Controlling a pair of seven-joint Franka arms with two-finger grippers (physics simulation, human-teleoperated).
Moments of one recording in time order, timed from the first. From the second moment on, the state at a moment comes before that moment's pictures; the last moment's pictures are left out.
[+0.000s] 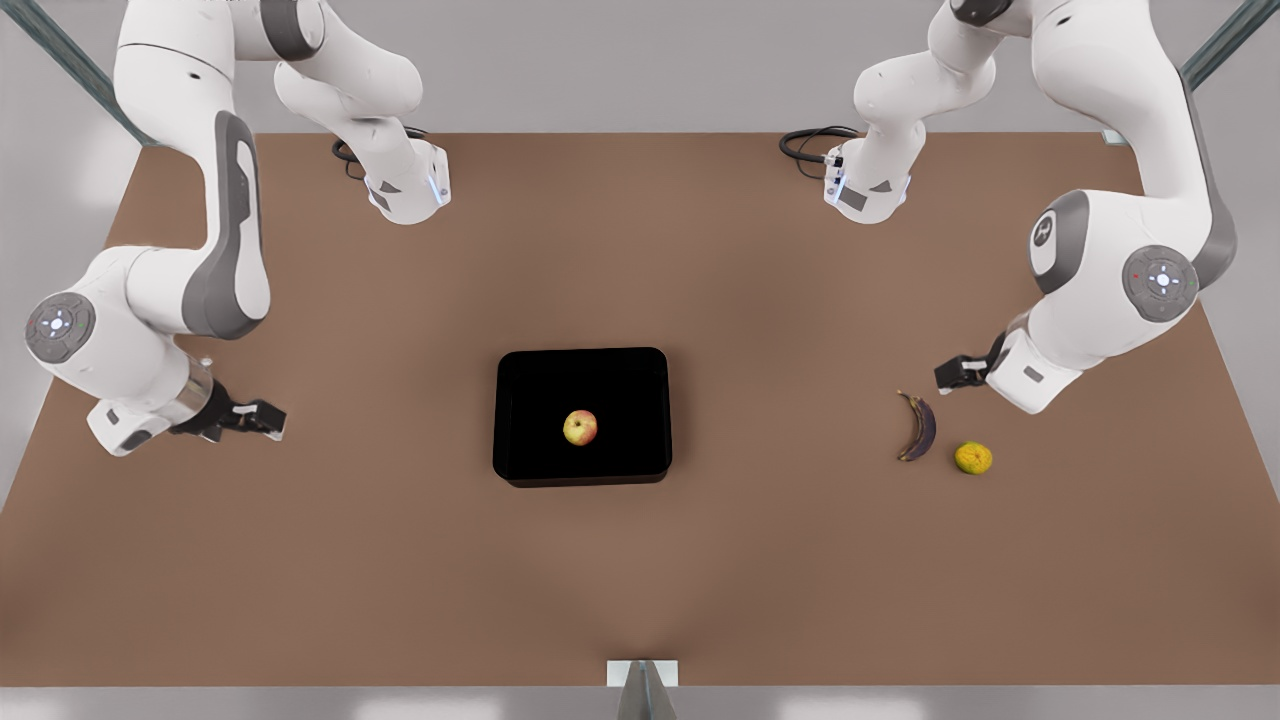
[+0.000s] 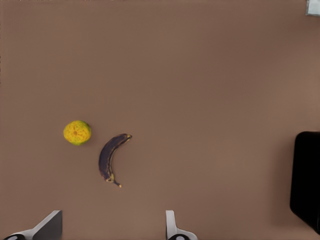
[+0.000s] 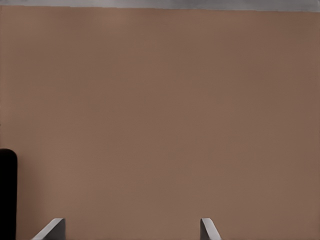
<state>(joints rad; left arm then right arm) 0.26 0.21 -0.38 -1.57 0.05 1.71 -0.20 0.01 0.30 -0.07 -1.59 0.03 1.96 -0.10</state>
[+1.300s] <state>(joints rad) -0.79 1.09 -0.19 -0.88 0.42 2.21 -1.17 0.00 0.44 -0.07 -1.38 0.03 1.93 -0.17</state>
